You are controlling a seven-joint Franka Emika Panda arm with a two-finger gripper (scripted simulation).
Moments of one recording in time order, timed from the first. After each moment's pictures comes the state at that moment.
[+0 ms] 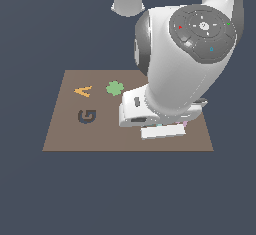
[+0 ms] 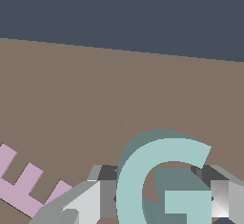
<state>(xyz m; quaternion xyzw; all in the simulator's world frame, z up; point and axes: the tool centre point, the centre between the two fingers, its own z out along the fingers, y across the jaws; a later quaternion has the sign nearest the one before) 0.071 0.076 0.035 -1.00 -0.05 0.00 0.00</state>
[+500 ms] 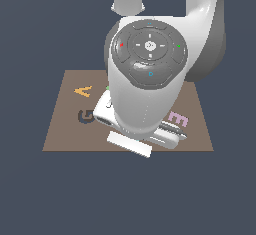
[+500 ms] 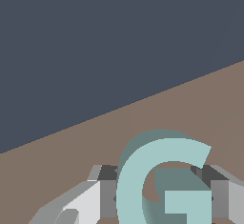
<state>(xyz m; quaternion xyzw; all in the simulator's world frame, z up) 0.103 0.019 0.037 -0.98 0.18 0.00 0.00</state>
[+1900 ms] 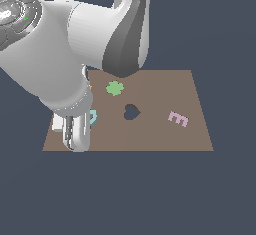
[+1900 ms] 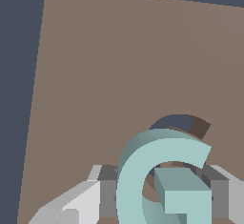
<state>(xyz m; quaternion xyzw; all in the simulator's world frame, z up) 0.060 -0.121 0.040 -0.75 0.66 0.00 0.00</state>
